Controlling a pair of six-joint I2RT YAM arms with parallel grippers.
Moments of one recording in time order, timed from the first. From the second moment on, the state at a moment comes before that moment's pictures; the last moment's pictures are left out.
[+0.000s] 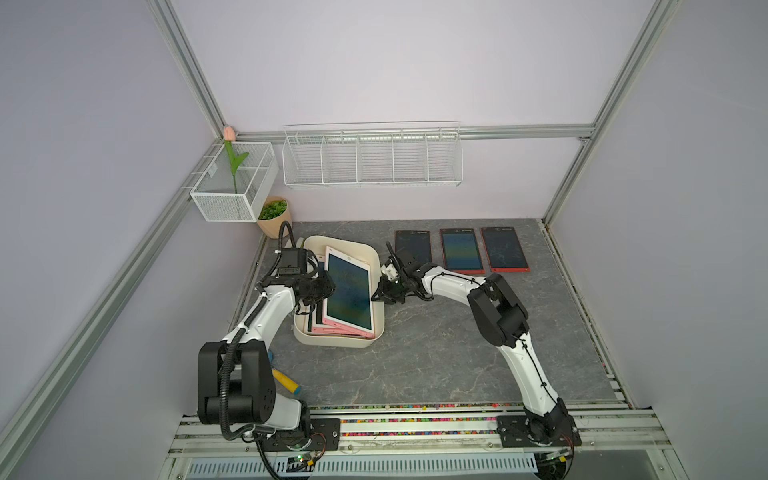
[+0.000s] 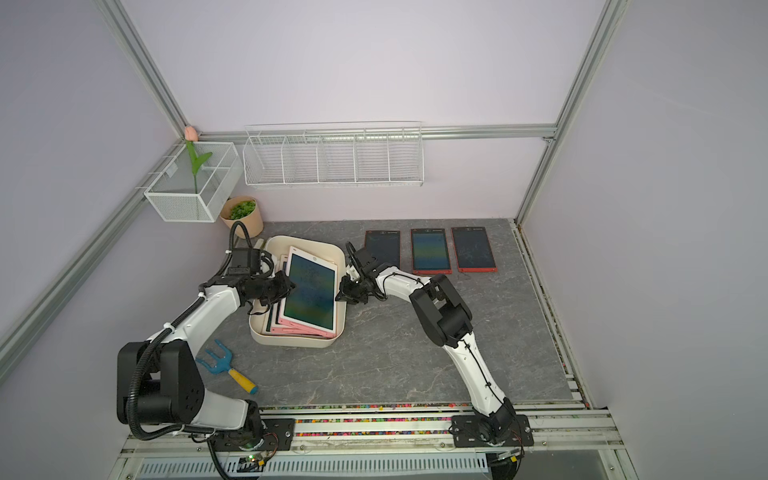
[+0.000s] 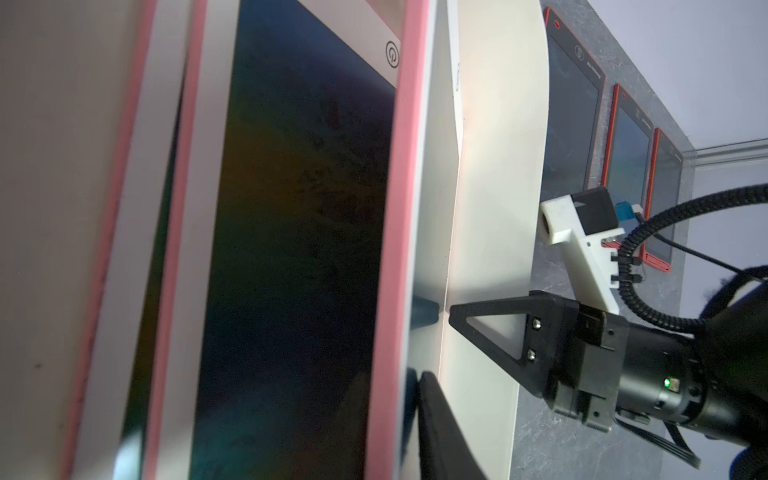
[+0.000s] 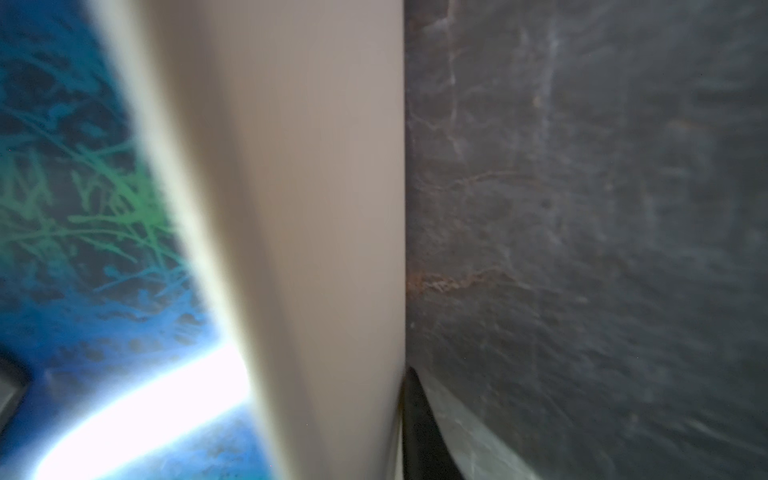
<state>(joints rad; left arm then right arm) -0.05 1.46 1.00 -0.51 0.39 -0.44 0.72 2.36 1.77 -0.36 -0.56 0.84</state>
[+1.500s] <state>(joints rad) -0.04 1.48 1.04 -0.52 0.42 -0.44 0.70 2.25 1.77 -0.44 -0.45 0.88</state>
